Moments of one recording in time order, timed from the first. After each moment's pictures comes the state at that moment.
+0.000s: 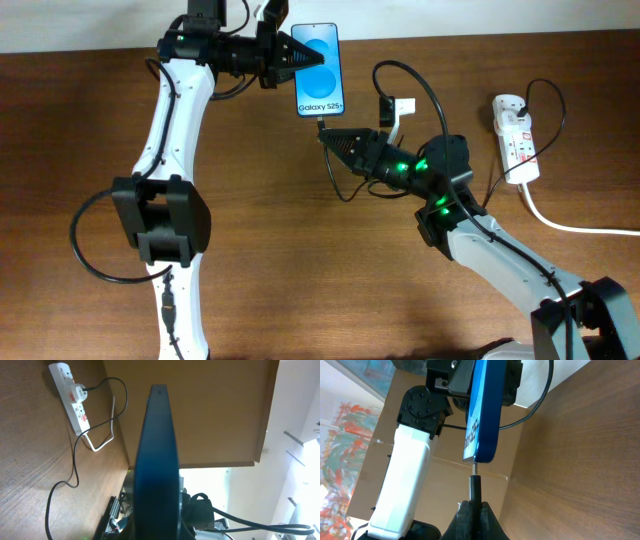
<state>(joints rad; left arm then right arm) -0.13 2.36 2.35 -0.87 1.51 -0.52 0.36 1.51 0.77 0.79 -0.71 1.30</state>
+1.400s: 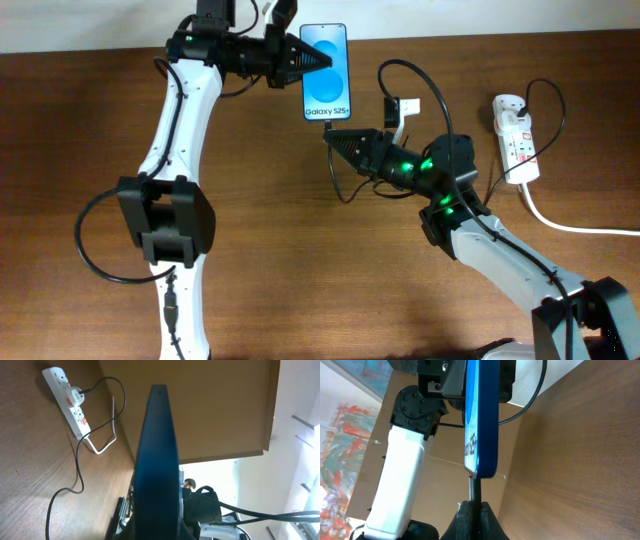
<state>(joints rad) -0.16 2.36 2.35 -0.87 1.51 -0.43 0.33 1.51 0.76 0.79 -0.74 1.30</state>
